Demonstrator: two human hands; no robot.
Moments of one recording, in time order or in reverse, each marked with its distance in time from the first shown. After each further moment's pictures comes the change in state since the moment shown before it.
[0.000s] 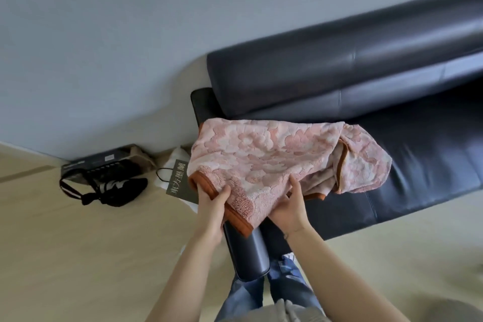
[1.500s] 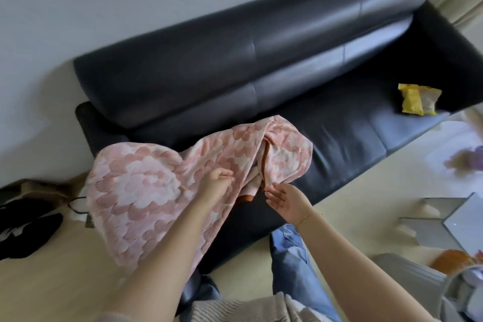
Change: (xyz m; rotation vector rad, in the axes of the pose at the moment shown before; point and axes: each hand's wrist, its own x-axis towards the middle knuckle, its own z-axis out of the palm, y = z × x) left_hand 0.042 -0.076 0.230 0.883 -0.438 0.082; right_hand -0.010 -0.223 -0.118 -0.403 0.470 -0.218
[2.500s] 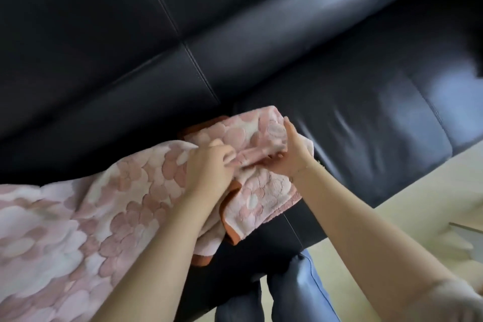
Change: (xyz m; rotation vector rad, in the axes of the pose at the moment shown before) left_hand 0.251 0.057 0.171 0.767 0.218 0.332; right_hand 0.312 -0.182 -0.026 0.127 -0.146 0.170
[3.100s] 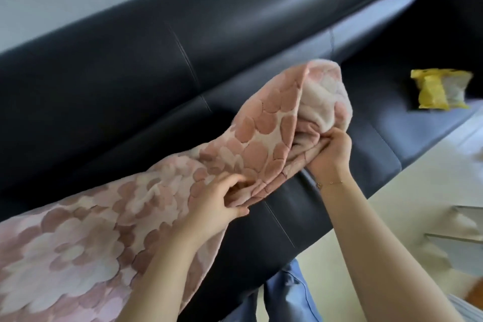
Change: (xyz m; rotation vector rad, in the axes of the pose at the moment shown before) left_hand -0.098 0.019 -0.094 -0.461 -0.233 0.245; right_hand -0.177 -0.036 0.008 0.386 -0.172 -0.647
